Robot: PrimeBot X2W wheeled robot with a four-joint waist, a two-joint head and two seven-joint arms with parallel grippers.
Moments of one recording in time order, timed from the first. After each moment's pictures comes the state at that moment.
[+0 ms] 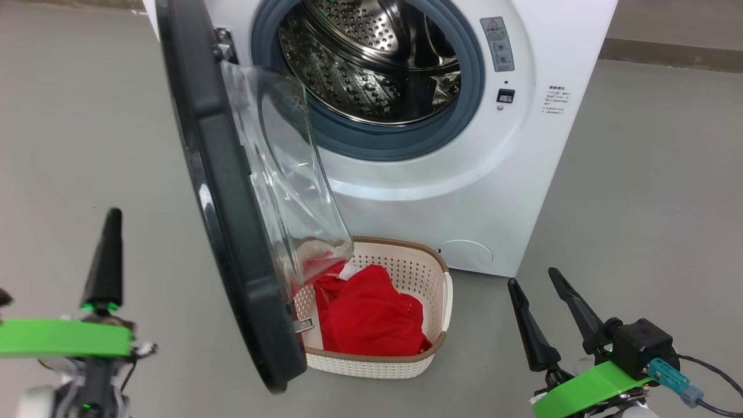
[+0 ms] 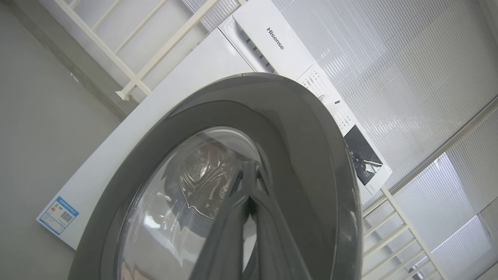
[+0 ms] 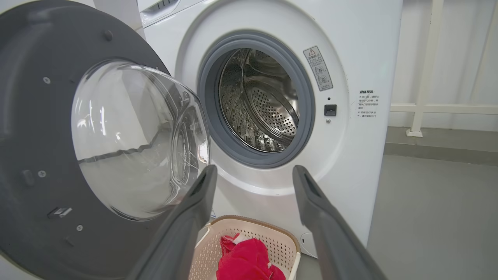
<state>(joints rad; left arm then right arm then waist) -0.26 0.15 0.08 0.14 -1.09 -0.12 -0.06 -0.04 -0.04 0.13 0.20 0.32 0.12 -0.26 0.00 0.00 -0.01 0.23</state>
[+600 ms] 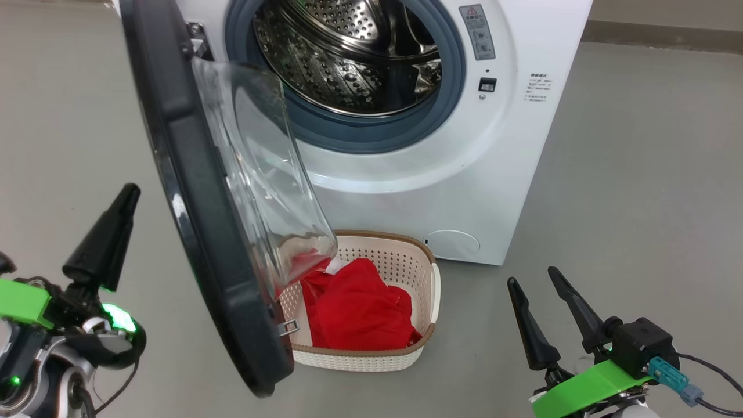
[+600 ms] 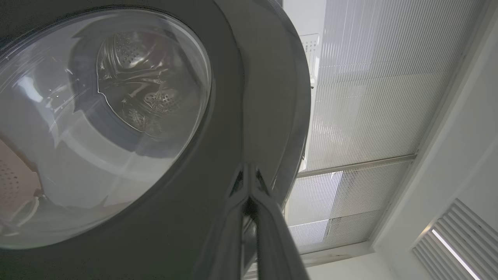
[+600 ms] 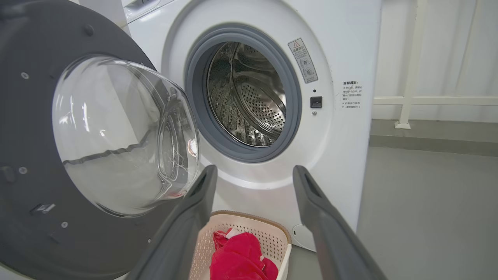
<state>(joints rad) -0.31 0.11 0.22 -0.05 -1.73 0.23 0.38 -0.04 -0.05 0.13 0.20 0.32 0.12 -0.26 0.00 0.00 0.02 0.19</state>
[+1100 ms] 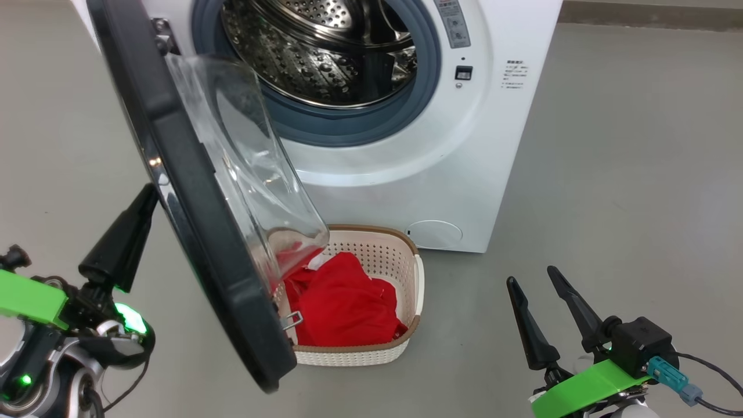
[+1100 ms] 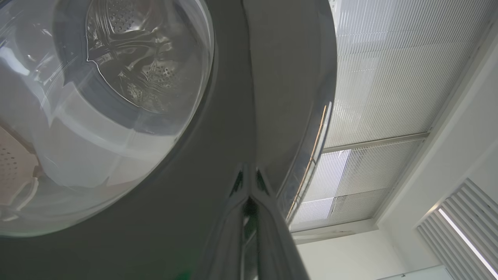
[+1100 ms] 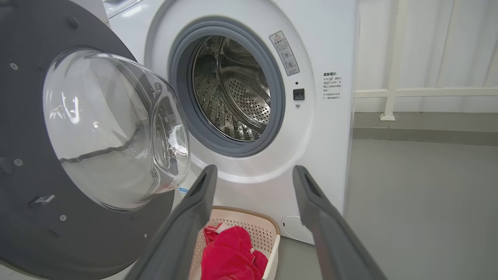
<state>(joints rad) -0.30 0.13 0.17 -0.10 -1.72 0.26 0.43 -0.05 -0.05 0.14 0.20 0.32 0.12 -0.26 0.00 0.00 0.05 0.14</state>
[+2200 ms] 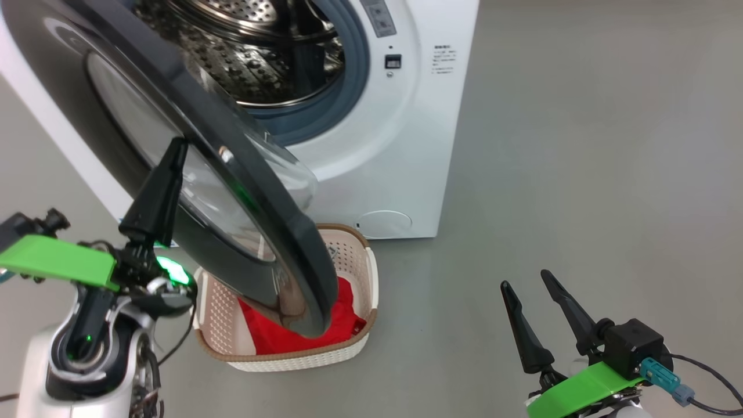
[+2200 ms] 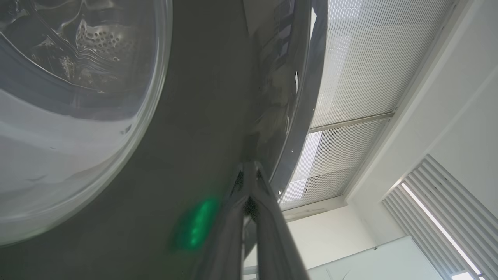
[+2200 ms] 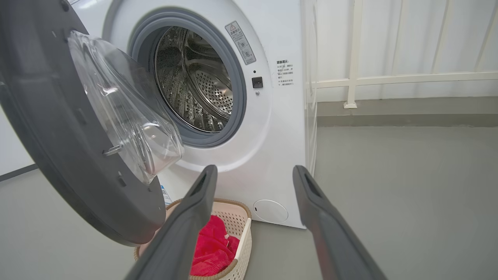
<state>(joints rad) -0.42 0.05 0.08 0.03 -1.68 0.09 0.30 -0.05 -0.05 0.15 0.22 0.32 0.12 -0.26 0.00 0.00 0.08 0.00</state>
